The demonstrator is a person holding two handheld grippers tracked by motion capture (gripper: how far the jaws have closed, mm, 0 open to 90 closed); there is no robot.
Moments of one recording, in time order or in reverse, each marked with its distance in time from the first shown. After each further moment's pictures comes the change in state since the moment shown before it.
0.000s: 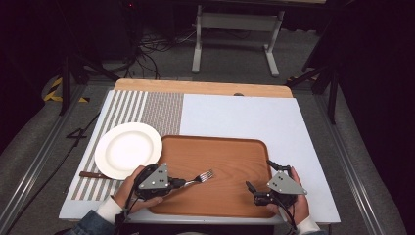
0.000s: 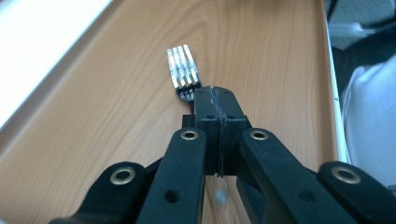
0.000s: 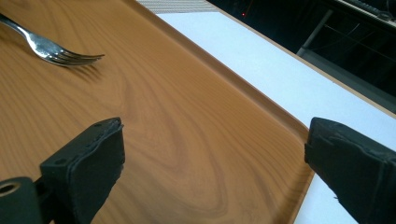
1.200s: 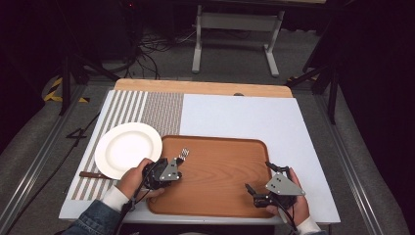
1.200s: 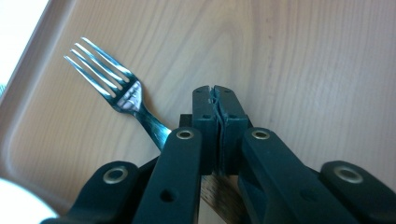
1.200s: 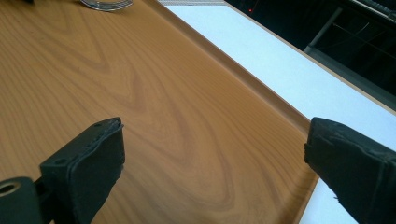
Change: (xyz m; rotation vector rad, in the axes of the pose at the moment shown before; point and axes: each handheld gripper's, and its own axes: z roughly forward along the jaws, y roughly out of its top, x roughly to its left) left arm 0.019 -0.010 0.016 0.305 0.139 -0.011; right arm 0.002 -0.001 0.000 0.019 0.019 -0.029
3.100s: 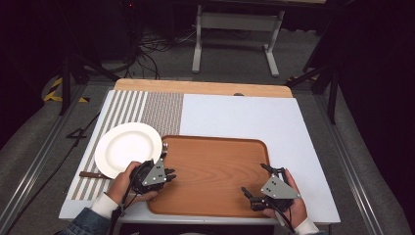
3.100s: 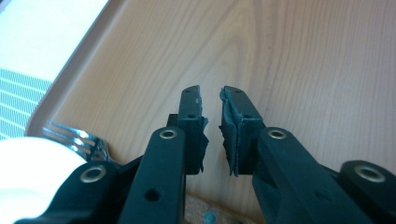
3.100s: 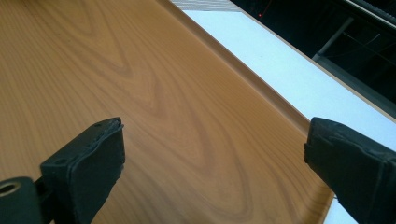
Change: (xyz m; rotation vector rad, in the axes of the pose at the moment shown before) left arm -0.005 -0.018 -0.021 -0.155 0.073 -0.028; right arm 0.012 0.007 0.000 -0.004 0.033 -0.048
